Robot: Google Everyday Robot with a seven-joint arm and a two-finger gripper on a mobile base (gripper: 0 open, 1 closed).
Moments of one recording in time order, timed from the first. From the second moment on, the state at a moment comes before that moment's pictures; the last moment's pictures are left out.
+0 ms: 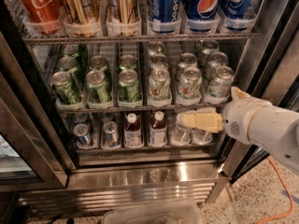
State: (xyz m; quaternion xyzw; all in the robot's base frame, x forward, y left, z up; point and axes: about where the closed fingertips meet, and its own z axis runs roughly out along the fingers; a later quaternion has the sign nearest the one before) arm 0.507 -0.157 0.874 -0.23 0.80 0.12 0.54
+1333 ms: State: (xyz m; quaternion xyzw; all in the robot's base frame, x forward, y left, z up) arm 0.533 -0.143 0.850 -0.18 0.76 -0.06 0.62
